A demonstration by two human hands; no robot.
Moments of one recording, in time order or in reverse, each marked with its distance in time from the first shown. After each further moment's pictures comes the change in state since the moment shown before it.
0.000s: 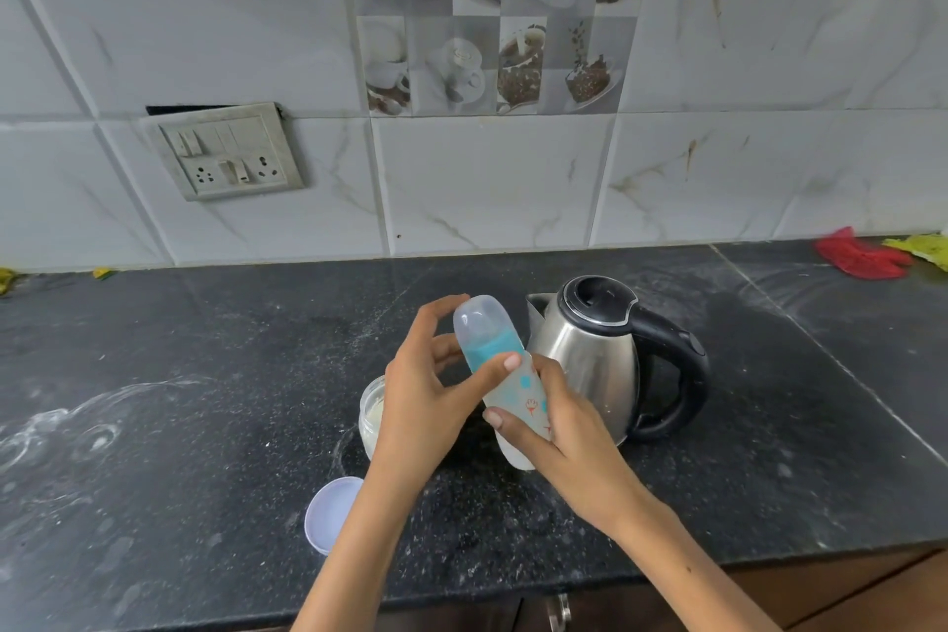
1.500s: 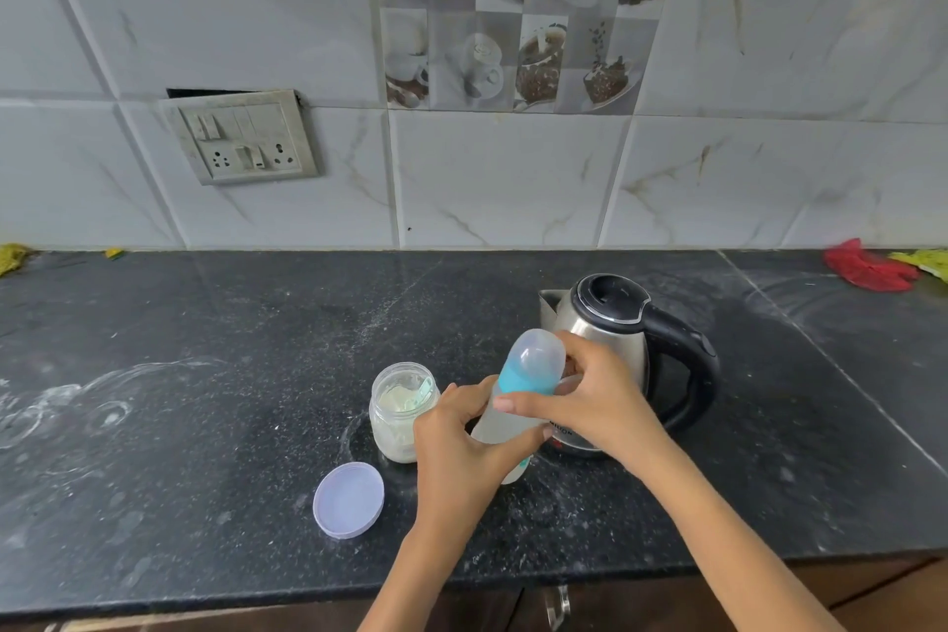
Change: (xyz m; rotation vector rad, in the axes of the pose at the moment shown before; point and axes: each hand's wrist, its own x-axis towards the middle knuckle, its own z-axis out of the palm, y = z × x) left_hand -0.038 -0.044 0.026 0.167 0.127 0.099; right_hand 0.024 -0.010 -0.022 0.108 0.032 0.117
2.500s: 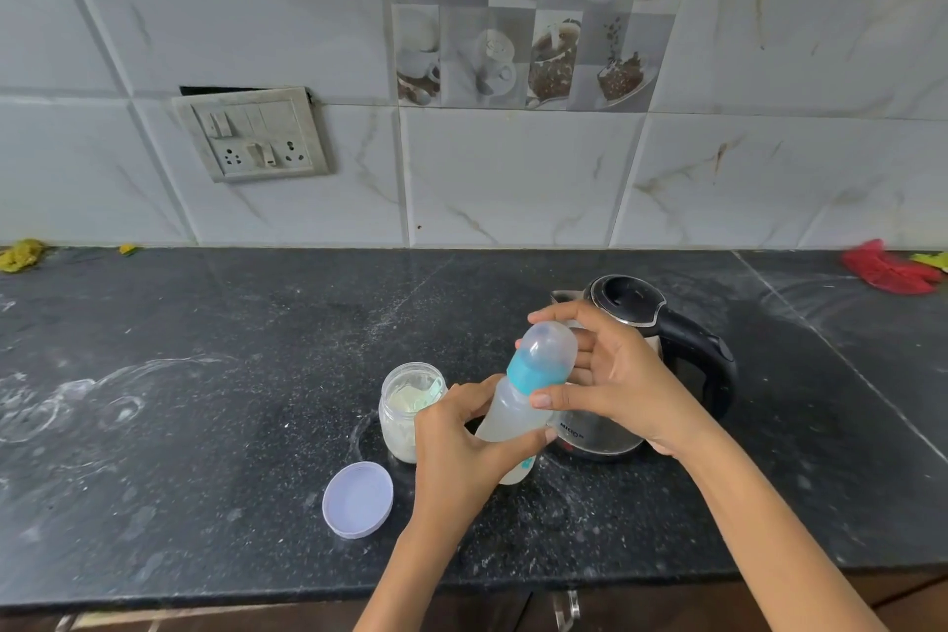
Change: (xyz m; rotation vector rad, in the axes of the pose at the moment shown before) left_hand 0.006 -0.005 -0.008 -0.036 -0.052 -0.061; right_hand 0.013 -0.006 -0.022 0.259 -0.225 -0.074
